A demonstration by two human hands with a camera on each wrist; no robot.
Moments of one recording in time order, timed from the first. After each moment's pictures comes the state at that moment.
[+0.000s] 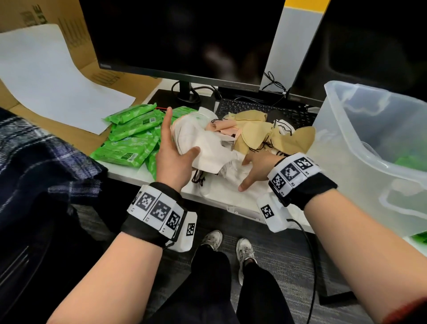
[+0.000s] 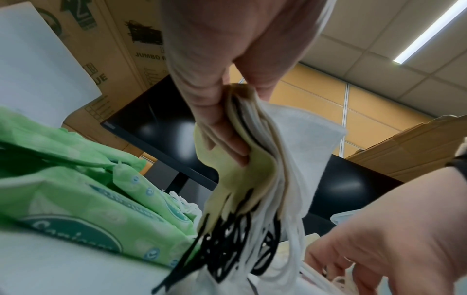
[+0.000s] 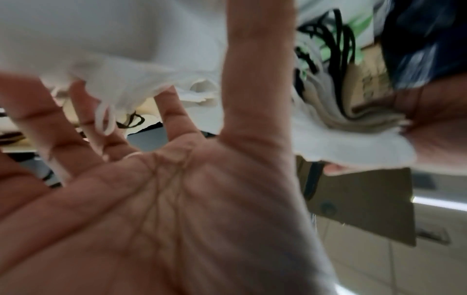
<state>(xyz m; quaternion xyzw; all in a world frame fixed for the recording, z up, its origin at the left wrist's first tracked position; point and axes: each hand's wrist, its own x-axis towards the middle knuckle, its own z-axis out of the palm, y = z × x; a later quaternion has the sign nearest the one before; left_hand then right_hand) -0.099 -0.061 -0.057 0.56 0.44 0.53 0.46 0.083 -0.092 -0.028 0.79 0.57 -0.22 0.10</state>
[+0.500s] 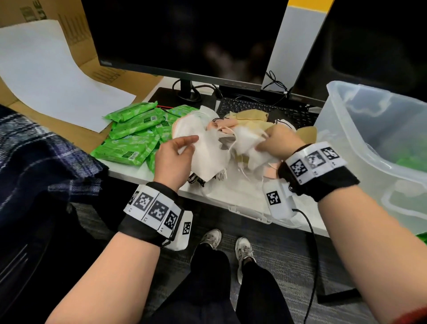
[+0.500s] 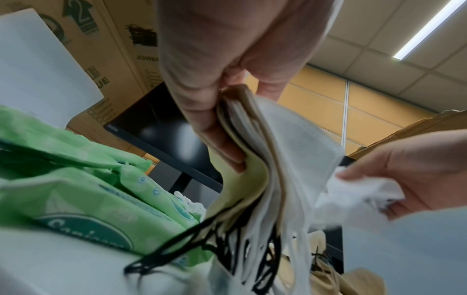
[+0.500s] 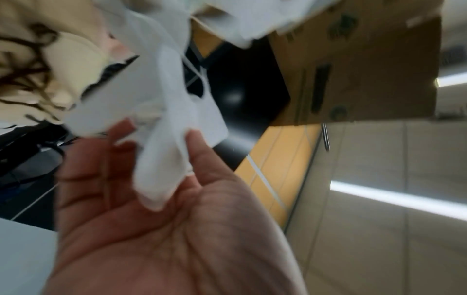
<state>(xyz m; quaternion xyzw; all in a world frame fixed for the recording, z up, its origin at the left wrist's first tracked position) -0.102 -0.052 -0.063 0.59 0.48 0.47 0.44 0.102 -0.081 -0.005 0.83 0.53 -0.15 -0.13</state>
